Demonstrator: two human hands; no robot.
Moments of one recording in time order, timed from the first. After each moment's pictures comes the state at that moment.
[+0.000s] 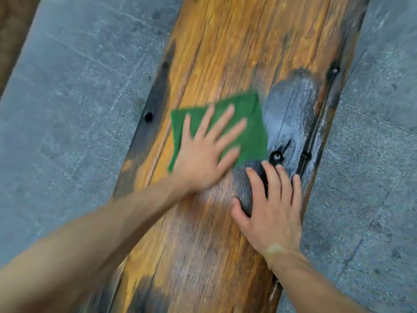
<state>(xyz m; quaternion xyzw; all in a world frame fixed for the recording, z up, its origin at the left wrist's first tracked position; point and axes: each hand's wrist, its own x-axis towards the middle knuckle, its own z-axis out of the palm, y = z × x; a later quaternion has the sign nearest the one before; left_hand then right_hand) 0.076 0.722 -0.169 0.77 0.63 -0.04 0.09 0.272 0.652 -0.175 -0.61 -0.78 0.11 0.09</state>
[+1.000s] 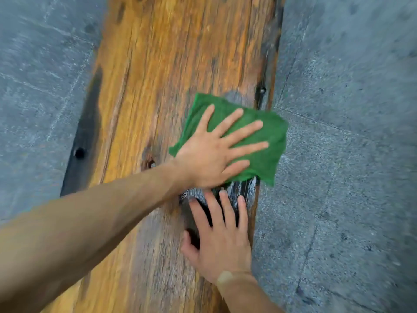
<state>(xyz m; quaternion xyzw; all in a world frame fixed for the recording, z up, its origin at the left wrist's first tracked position) 0.174 0.831 -0.170 0.92 0.38 -0.08 0.07 0.273 0.652 -0.175 -0.60 -0.79 0.11 0.07</state>
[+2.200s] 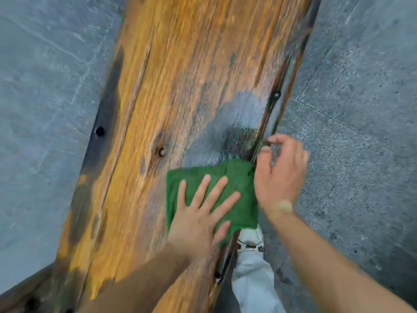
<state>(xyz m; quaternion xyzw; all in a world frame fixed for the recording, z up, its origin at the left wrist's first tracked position) 0.195 0.654 -0.166 0.78 0.61 -0.07 0.11 0.349 0.790 -0.136 -0.73 -0.55 0.29 0.28</state>
